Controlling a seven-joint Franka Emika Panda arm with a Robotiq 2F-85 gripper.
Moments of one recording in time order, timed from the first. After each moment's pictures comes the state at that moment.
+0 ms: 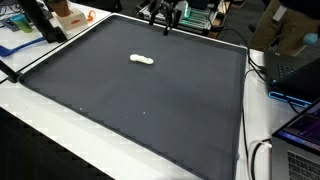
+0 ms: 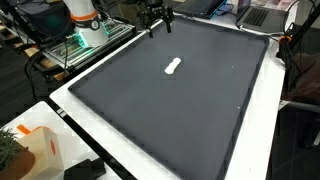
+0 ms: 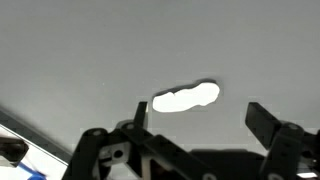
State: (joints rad) arm -0.22 0.21 0.79 -2.40 2.09 3.76 -1.35
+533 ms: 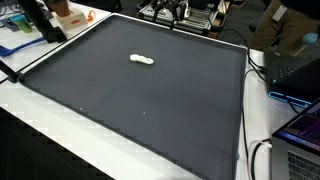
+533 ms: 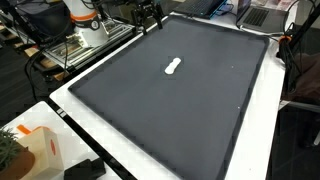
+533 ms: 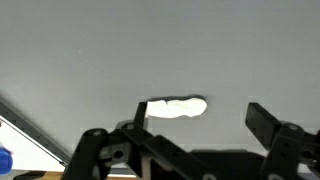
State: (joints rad) arm -0.20 -0.01 0.85 -2.65 2.02 3.58 -1.35
